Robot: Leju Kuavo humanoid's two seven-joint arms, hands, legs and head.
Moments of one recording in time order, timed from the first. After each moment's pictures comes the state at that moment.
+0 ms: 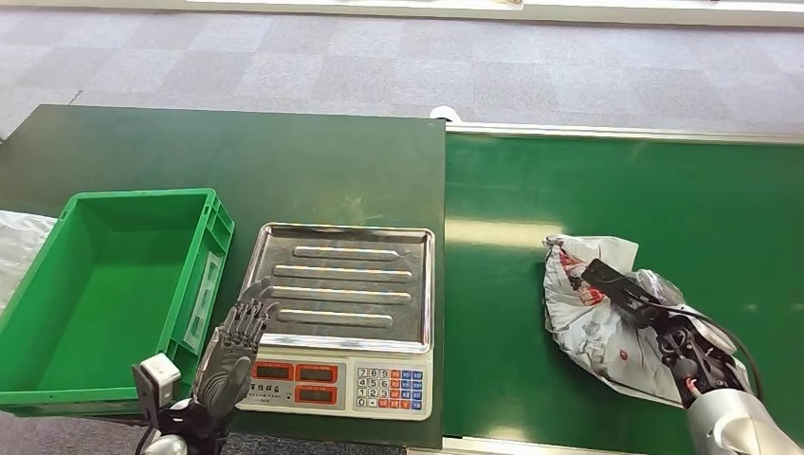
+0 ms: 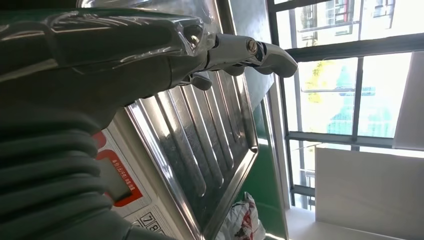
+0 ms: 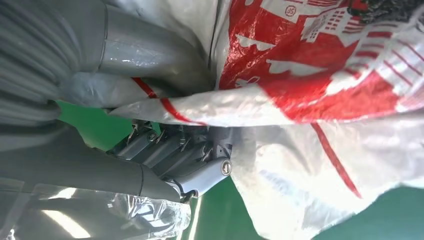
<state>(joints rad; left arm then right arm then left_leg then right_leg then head) 0.09 -0.14 -0.01 -1.47 -0.03 -0.36 -0.57 -0.68 -0.32 0.06 -0.37 0.93 0.11 -0.16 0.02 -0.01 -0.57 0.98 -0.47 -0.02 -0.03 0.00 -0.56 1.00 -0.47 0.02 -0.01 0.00</state>
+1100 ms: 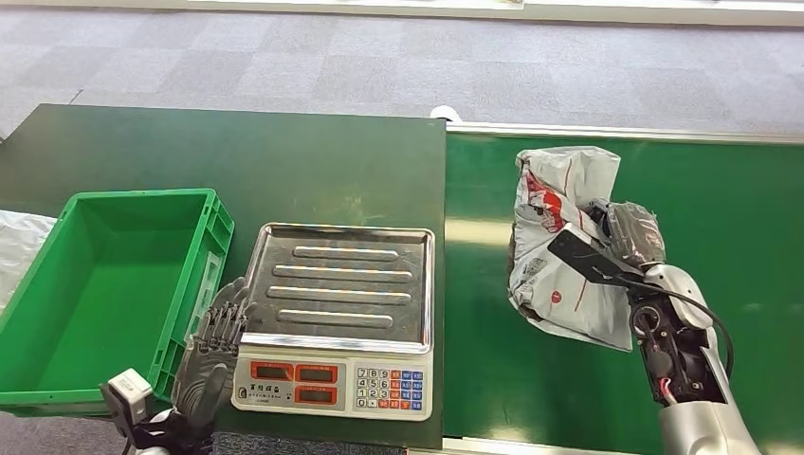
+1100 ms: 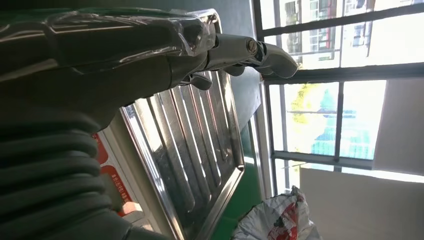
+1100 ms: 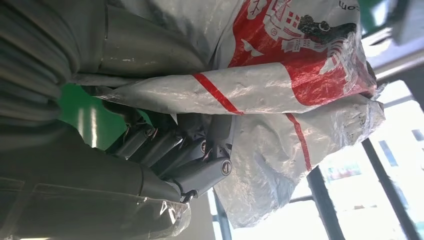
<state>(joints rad) 0.14 -0.18 0.07 -1.54 -0.03 -0.35 -0.61 -0.52 -0.24 0.16 -0.98 0.87 -0.03 -0.30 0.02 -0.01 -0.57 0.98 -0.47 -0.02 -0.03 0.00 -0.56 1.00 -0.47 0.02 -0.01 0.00</state>
